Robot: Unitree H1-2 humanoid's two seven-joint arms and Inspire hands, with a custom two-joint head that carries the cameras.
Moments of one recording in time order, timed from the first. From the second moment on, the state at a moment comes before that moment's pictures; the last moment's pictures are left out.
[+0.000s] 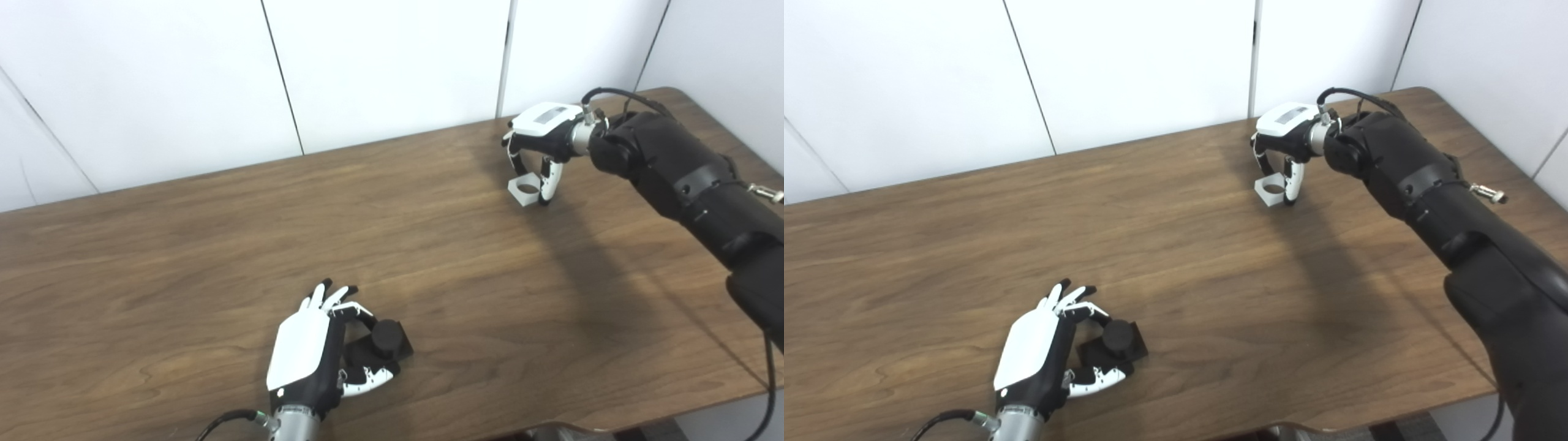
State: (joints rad) left arm 0.10 0.05 -0.52 -0.39 1.01 0.41 -0.15; right arm -0.84 -0.67 0.51 0.64 -0.89 -0.23 0.38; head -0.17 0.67
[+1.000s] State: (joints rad) left arm 0.10 0.04 -0.52 -0.38 1.01 0.42 -0.15; right arm -0.77 -0.69 0.43 0.39 -0.85 -0.22 0.41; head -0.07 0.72
